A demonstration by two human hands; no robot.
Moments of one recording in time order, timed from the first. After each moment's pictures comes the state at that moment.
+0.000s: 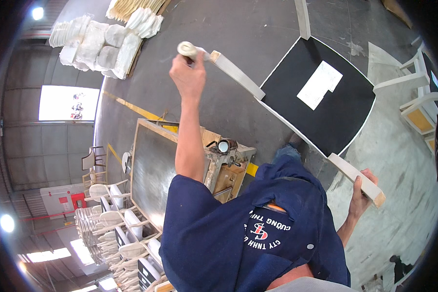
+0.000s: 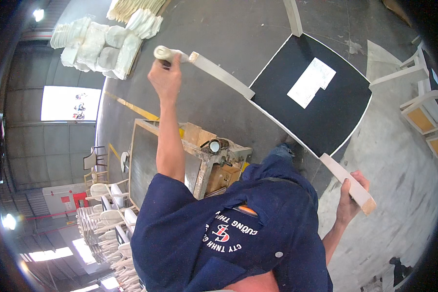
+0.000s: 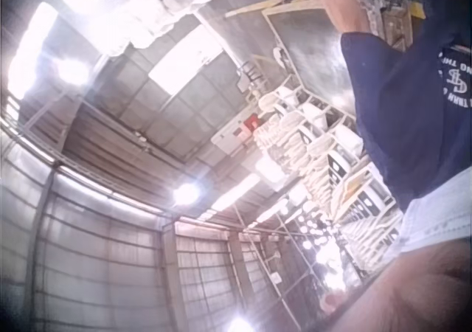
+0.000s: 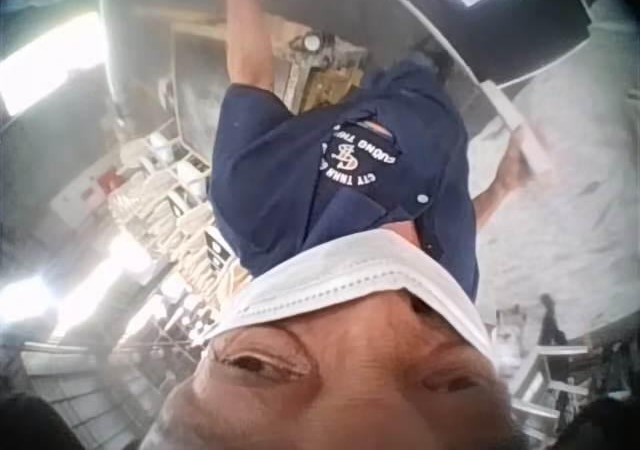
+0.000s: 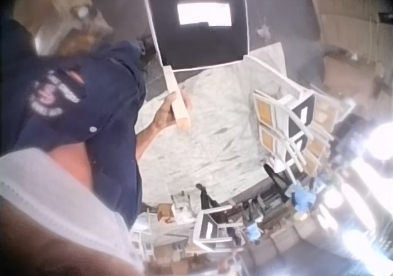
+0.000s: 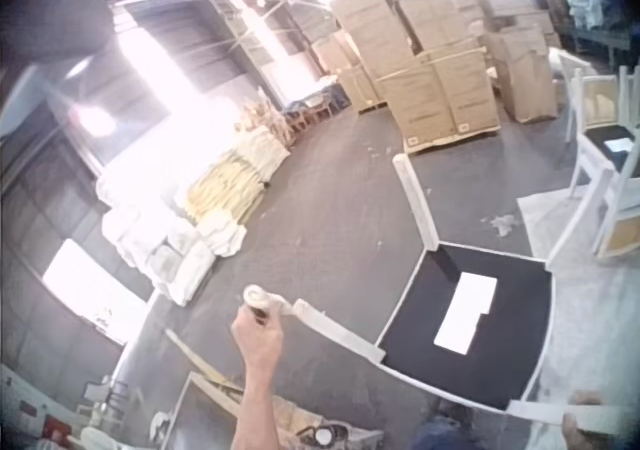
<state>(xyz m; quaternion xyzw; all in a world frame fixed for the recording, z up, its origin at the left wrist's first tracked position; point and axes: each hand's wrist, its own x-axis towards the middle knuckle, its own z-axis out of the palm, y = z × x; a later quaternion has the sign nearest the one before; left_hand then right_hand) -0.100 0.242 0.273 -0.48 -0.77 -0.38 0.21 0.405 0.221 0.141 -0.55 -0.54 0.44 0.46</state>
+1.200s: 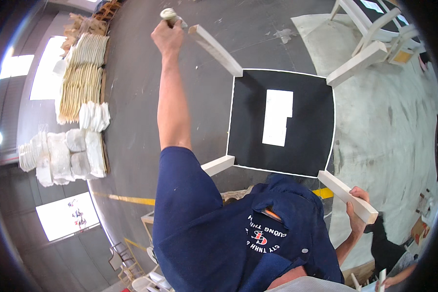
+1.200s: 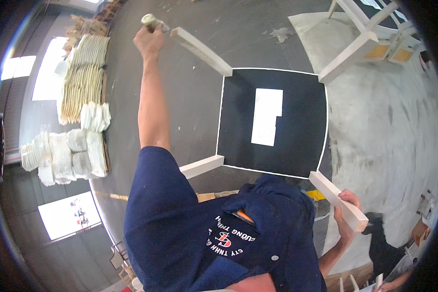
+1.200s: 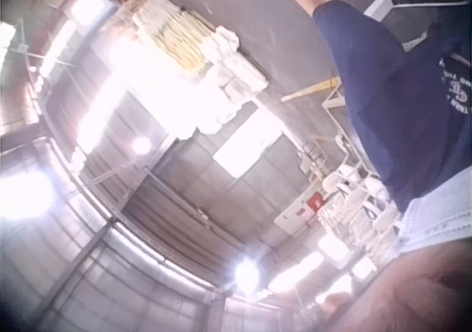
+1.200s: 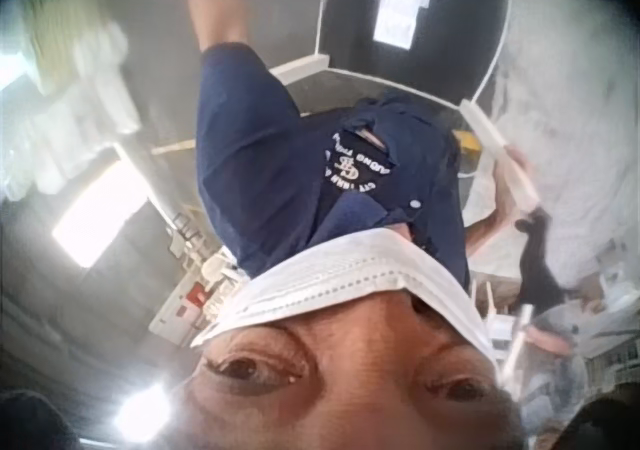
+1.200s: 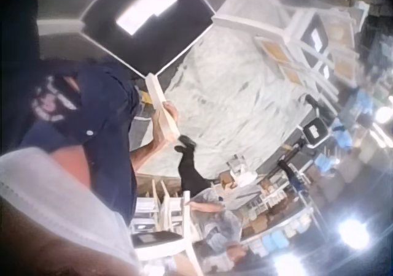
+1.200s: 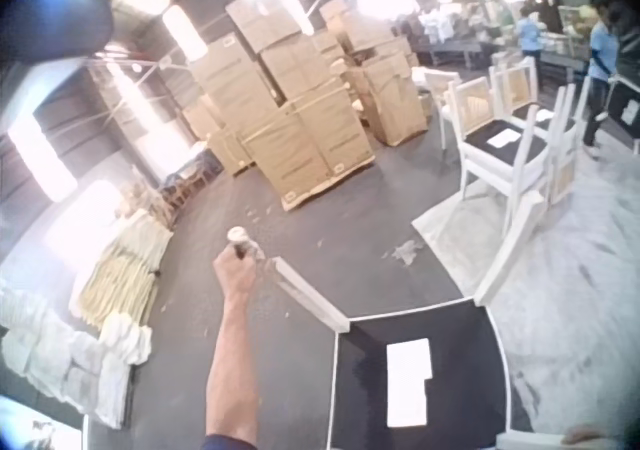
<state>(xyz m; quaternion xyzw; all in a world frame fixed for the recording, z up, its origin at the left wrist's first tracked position) -0.111 0.707 0.272 -0.64 -0.63 -0.42 0.14 0.389 0.216 0.165 -0.63 -0.46 0.45 0.44</state>
